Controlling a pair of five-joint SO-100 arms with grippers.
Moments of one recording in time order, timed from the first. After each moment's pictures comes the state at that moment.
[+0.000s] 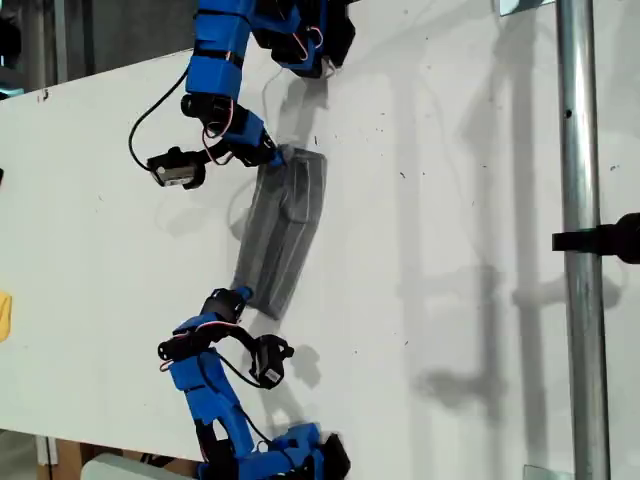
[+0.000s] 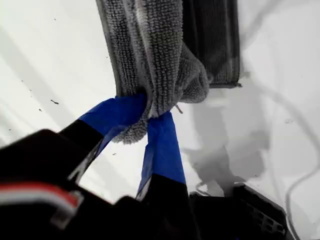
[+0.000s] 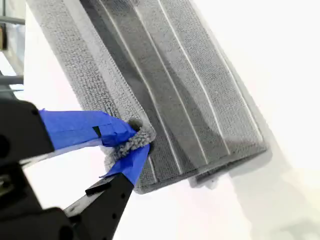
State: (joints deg) arm 0 -27.1 71.4 64.1 79.9 -39.5; arm 1 13.9 111.1 110.0 83.8 46.6
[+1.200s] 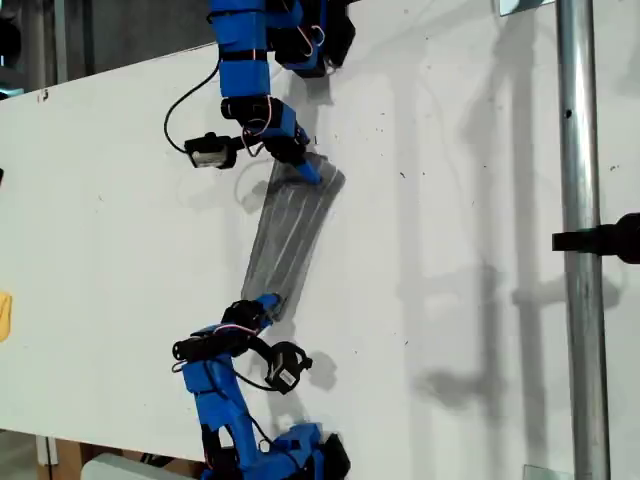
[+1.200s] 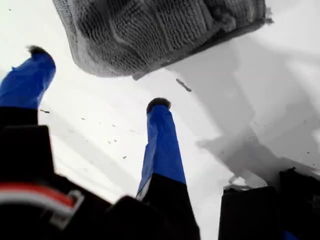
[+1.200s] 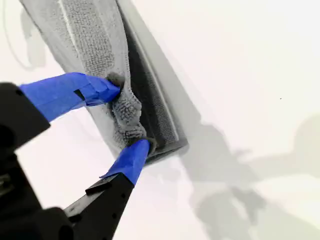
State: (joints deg) arm 0 -22.2 77.6 71.9 92.4 -51.8; arm 1 6.9 120.3 131.0 75.7 67.0
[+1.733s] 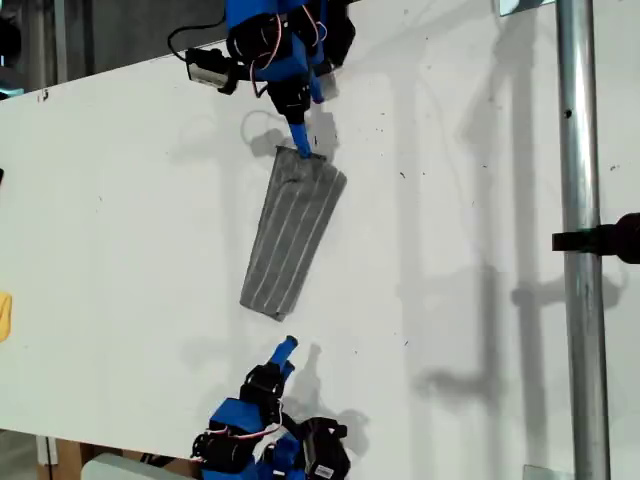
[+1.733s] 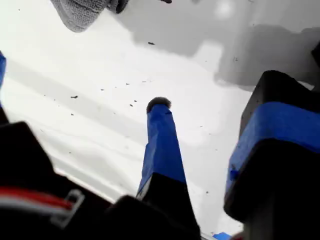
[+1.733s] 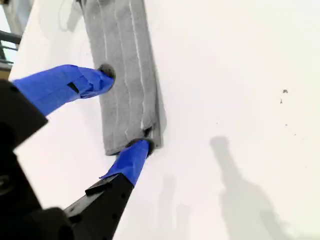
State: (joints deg) arm 0 -5.2 131.2 116.4 81.0 -73.4; arm 1 -11.2 147.1 138.5 92.7 109.6
